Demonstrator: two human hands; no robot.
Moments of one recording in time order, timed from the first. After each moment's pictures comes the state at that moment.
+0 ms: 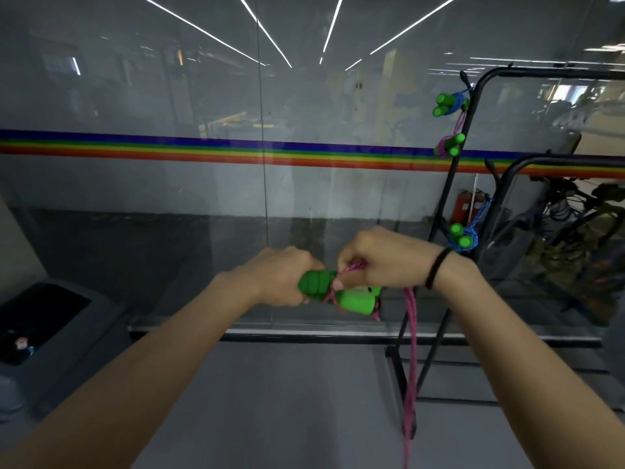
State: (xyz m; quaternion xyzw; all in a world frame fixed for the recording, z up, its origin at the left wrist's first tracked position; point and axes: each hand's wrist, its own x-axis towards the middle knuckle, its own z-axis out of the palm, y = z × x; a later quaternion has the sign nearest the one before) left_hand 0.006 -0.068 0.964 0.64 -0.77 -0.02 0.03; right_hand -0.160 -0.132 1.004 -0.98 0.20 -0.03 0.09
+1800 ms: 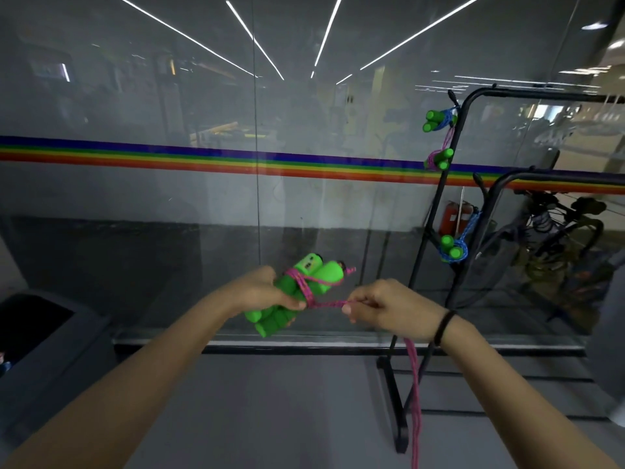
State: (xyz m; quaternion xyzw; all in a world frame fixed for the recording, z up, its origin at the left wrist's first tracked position) left_hand 0.047 -0.082 0.927 0.68 -0.56 -0.39 0.27; right_hand -0.182 -0.138 0.941 -0.94 0.26 -0.12 0.19
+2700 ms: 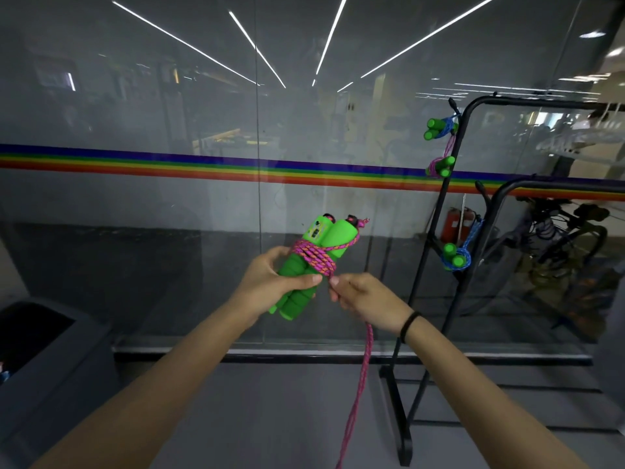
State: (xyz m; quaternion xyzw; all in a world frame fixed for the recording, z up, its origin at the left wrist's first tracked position) left_hand 0.024 -0.081 0.937 0.59 -0.47 -0.34 0.57; right_hand -0.144 -0.159 0.928 -0.84 0.29 -0.23 0.40
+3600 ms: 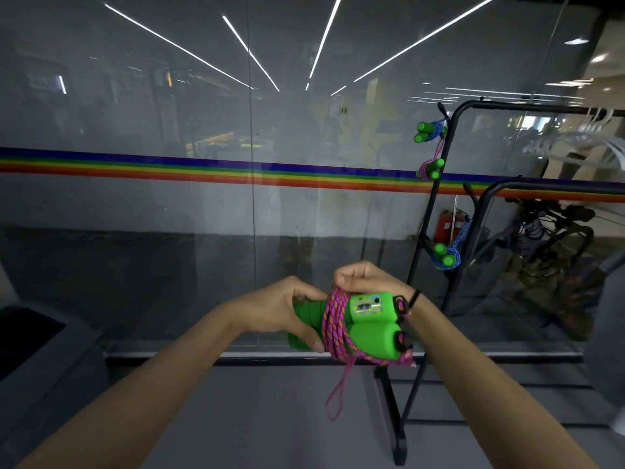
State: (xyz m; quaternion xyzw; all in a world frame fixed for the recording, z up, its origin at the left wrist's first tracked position) left_hand 0.012 -0.070 0.942 0.44 -0.74 -0.41 0.29; right_hand -0.163 -0.167 0.945 -0.75 0.18 -0.21 0.60
